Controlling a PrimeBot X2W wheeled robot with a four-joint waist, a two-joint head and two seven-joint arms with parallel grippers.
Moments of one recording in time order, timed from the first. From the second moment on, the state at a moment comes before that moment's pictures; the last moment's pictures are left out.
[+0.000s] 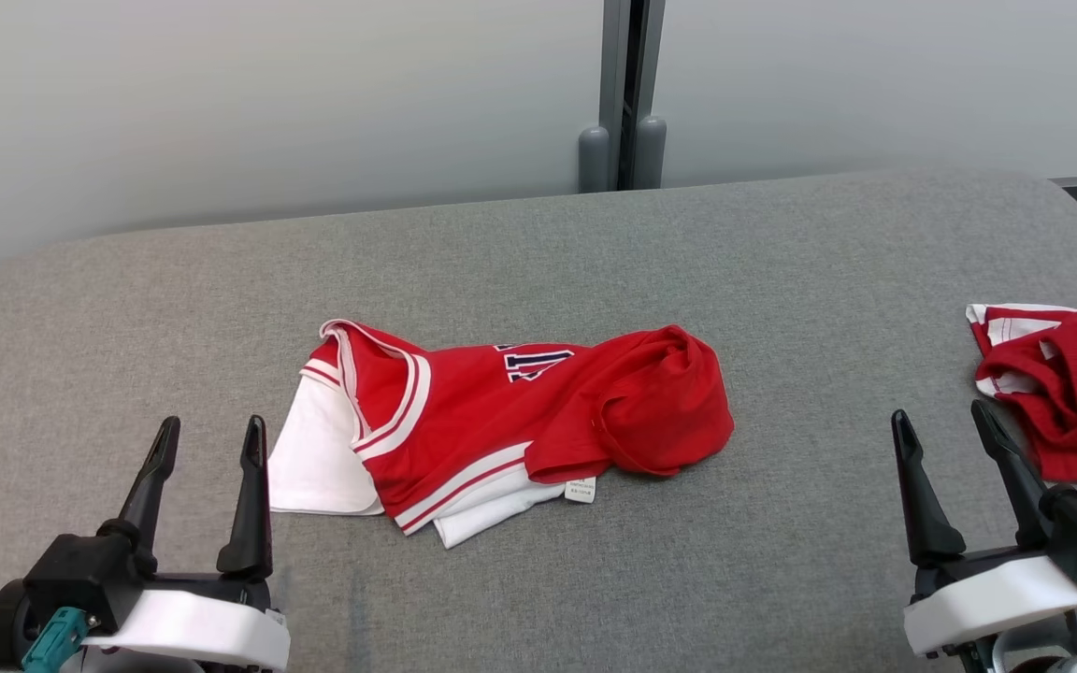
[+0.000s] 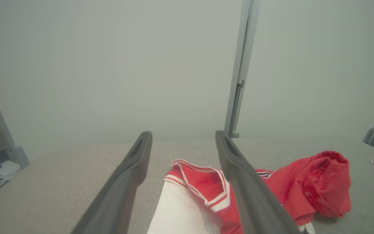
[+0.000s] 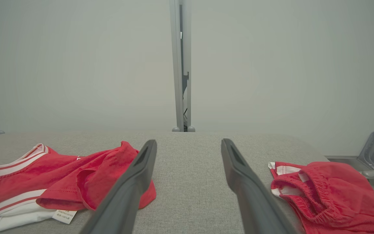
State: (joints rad) left arm 0.03 0.30 -0.20 -0.11 -0.41 0.20 -0.14; right arm -0.01 -0.05 -0.02 -0.01 0.11 0.13 -0.08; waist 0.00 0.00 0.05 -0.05
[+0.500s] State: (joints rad) left arm 0.06 0.31 -0.21 -0.12 -0.42 0.20 -0.13; right arm 0.03 -0.05 -0.04 -0.06 0.11 0.13 -0.06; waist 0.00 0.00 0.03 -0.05
